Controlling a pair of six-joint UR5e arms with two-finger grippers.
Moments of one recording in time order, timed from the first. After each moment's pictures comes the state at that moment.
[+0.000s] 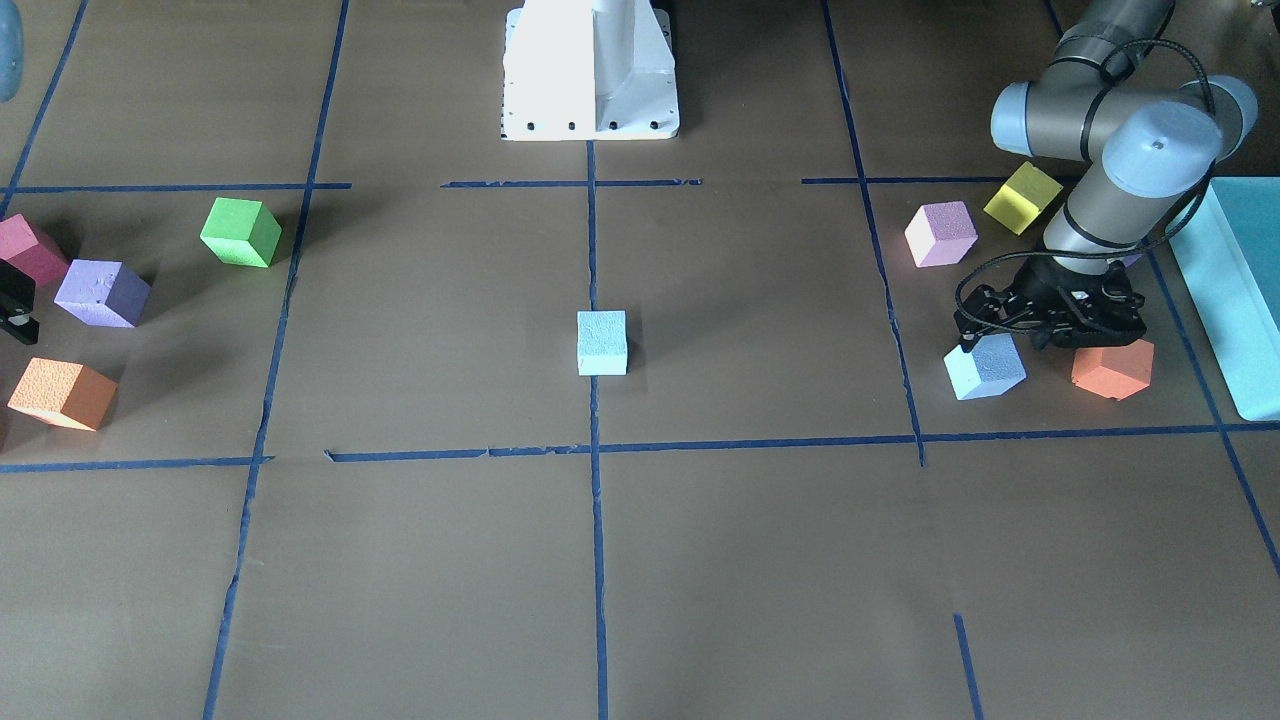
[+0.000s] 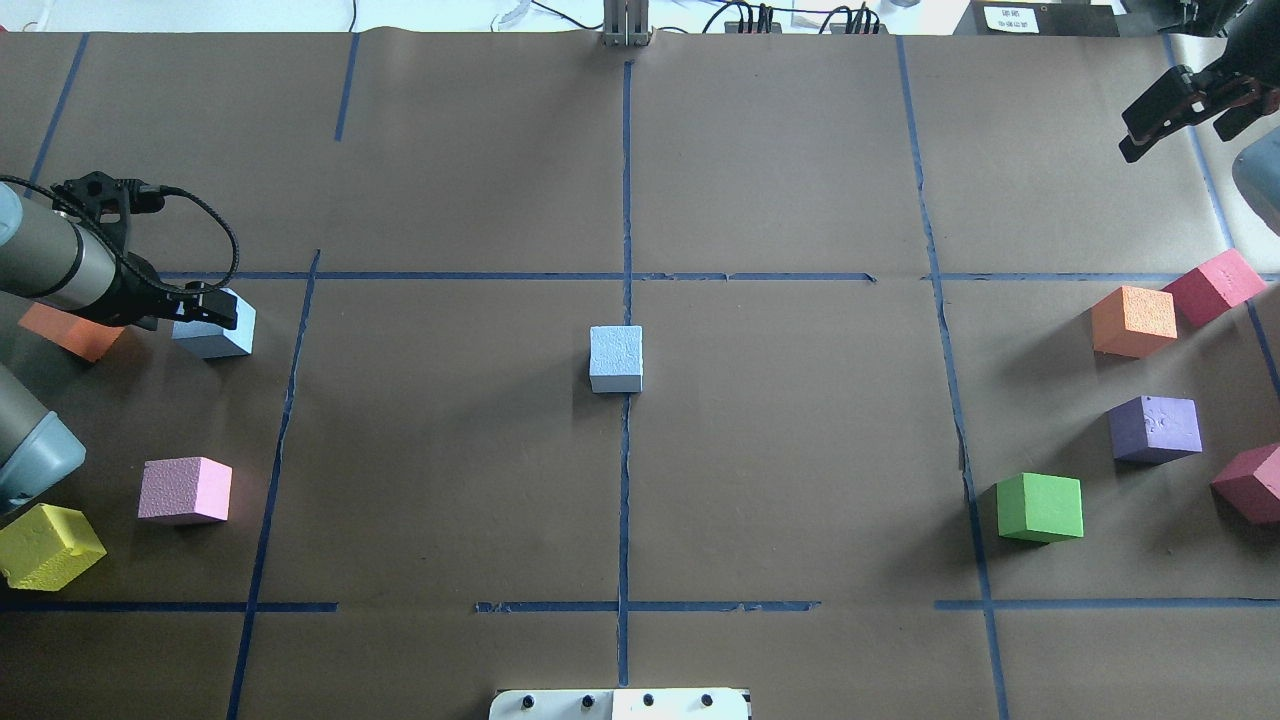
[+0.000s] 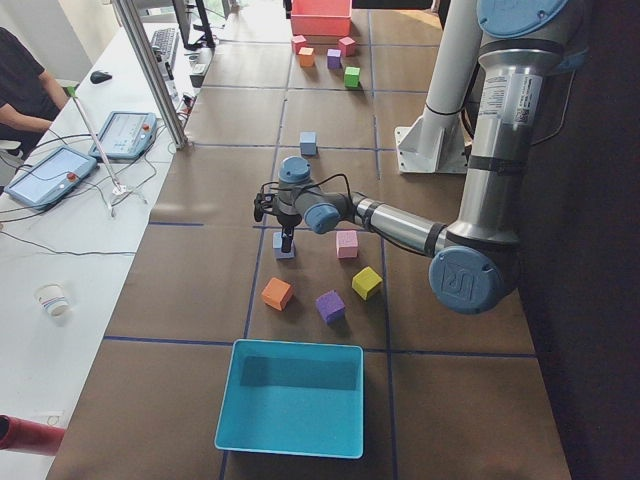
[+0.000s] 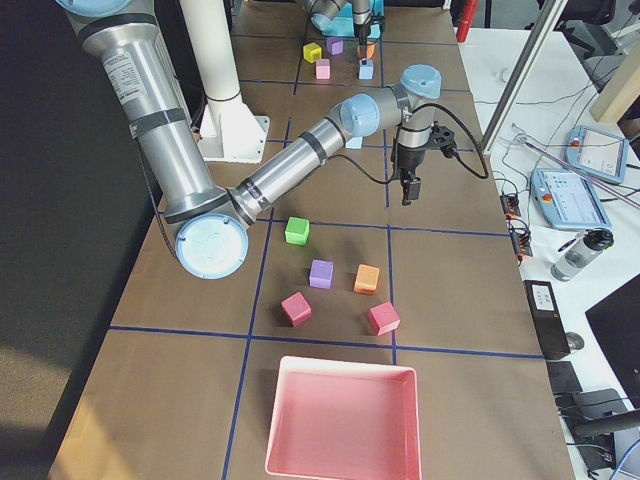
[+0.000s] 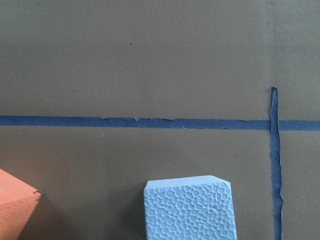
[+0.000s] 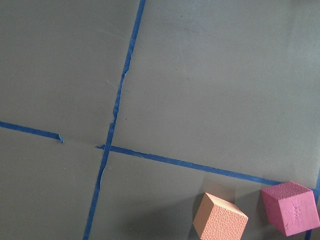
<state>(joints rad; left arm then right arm) -0.88 -1.69 -1.67 -2.05 -2.03 -0.94 1.26 -1.19 1.86 -1.92 2.23 0.22</state>
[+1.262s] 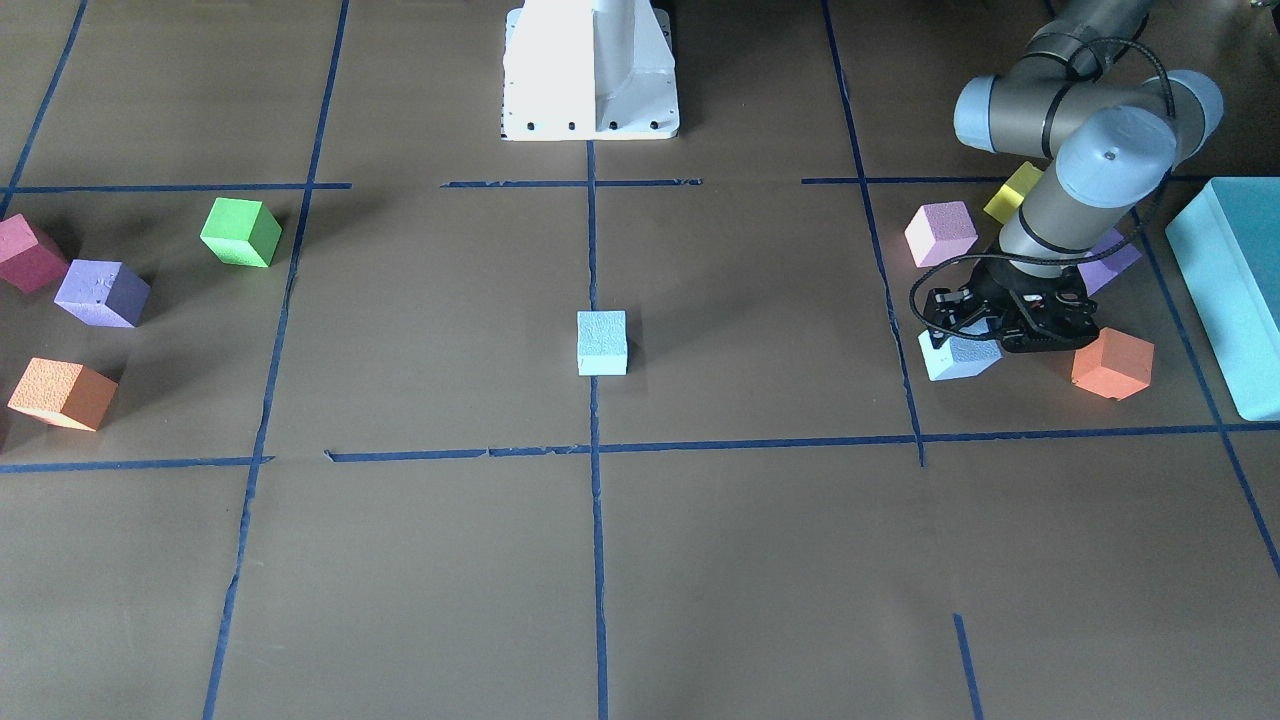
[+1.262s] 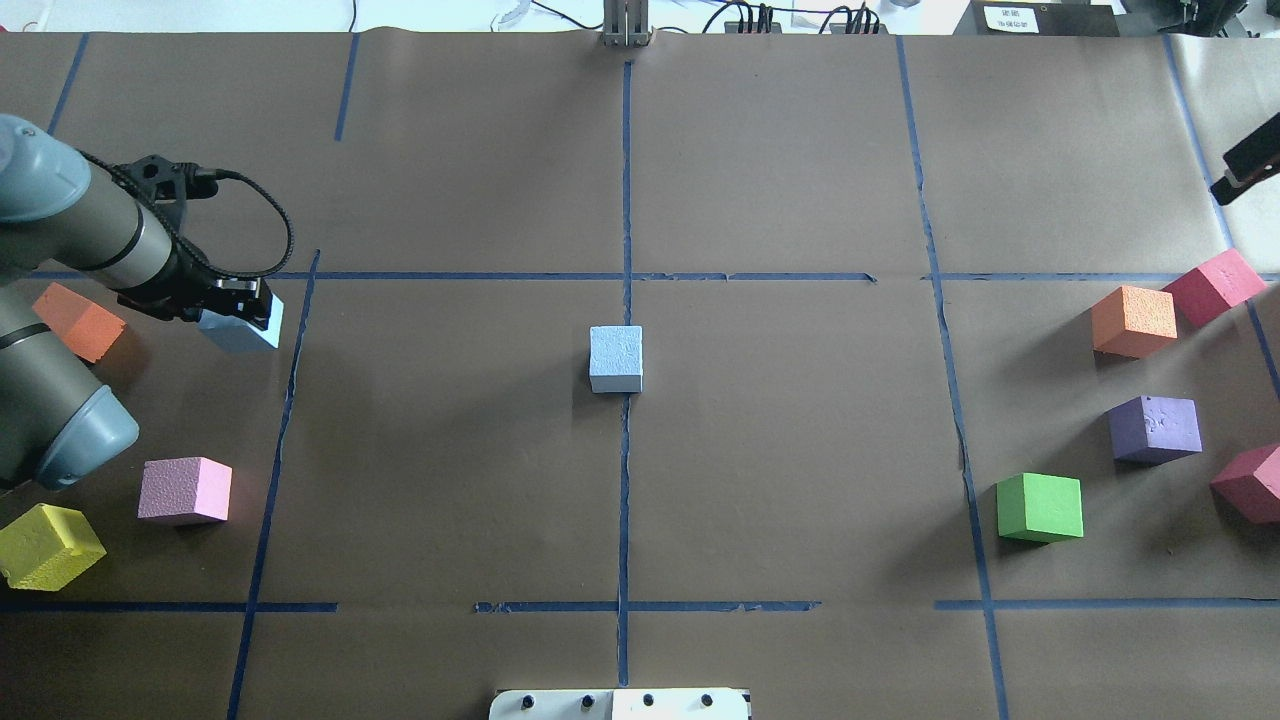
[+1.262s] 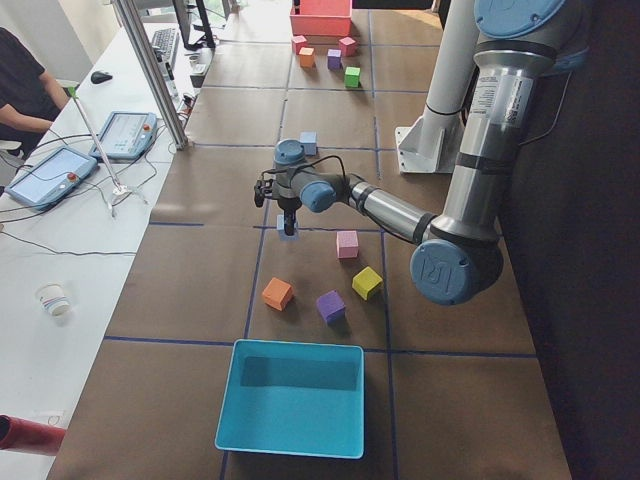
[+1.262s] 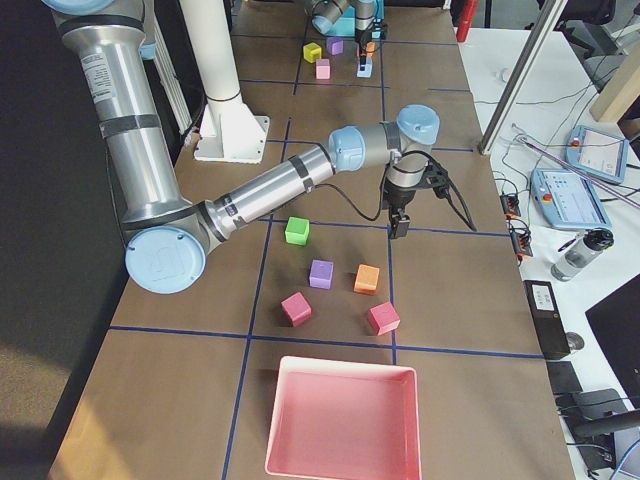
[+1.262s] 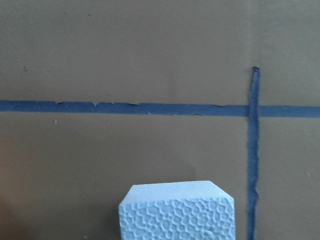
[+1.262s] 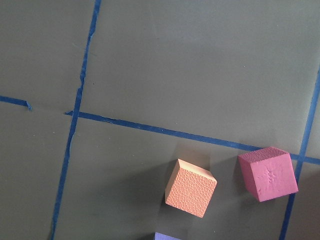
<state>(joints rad) -0.87 -1.81 -1.77 -1.76 -2.09 -0.94 1.37 -1.36 1.85 -1.90 2.34 0.07</state>
